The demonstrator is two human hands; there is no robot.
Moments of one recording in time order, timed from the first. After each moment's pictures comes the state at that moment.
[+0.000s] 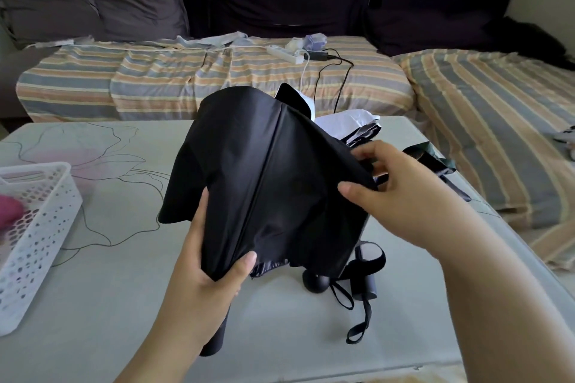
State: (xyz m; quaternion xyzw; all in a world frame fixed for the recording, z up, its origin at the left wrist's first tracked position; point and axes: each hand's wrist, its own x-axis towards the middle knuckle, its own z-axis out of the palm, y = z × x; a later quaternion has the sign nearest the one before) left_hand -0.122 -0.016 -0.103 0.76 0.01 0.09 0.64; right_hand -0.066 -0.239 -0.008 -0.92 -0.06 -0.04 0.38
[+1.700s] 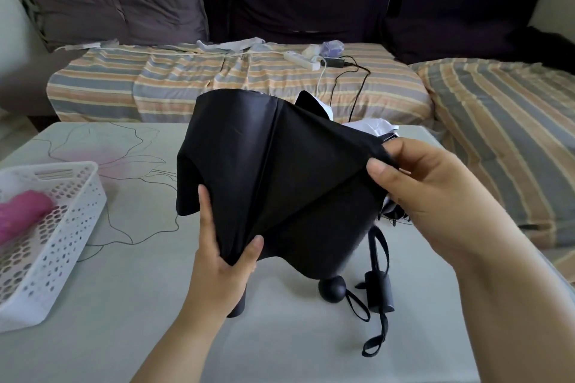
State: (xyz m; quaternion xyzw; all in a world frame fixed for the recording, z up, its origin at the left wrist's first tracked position) left_hand -0.090 -0.006 -0.134 0.75 0.01 0.22 0.62; right_hand -0.064 -0.227 0.002 -0.74 -0.14 -0.02 0.65
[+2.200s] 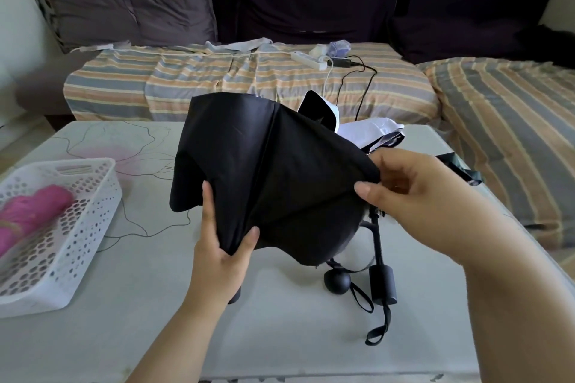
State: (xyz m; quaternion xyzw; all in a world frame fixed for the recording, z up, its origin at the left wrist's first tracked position) left_hand -0.092 0.003 -0.127 0.76 0.03 0.24 0.60; right_hand -0.080 -0.223 0.014 -0.88 -0.16 0.01 0.45
